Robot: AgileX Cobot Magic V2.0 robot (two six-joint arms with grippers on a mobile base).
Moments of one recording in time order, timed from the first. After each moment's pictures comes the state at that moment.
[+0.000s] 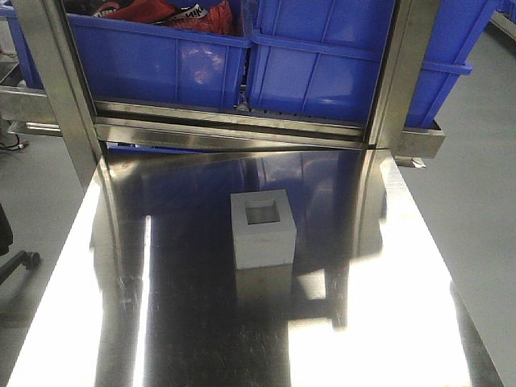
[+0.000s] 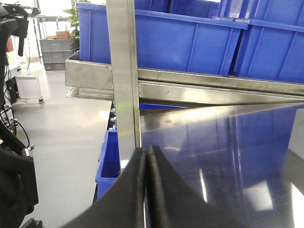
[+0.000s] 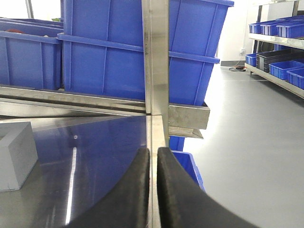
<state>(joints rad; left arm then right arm) 0.02 -0.01 0.03 -0.11 0.14 0.09 0.01 -0.02 0.03 -0.03 0.09 0.05</state>
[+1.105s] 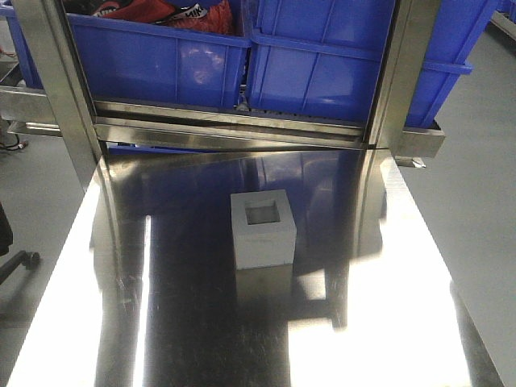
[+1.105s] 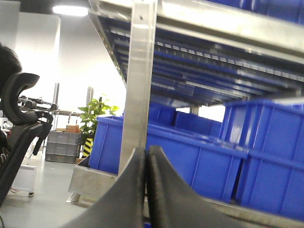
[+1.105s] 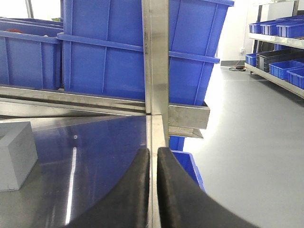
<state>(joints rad) 0.02 -0.01 0.01 -0.20 -0.28 0.05 0.01 -0.02 0.03 -0.03 0.09 0.05</state>
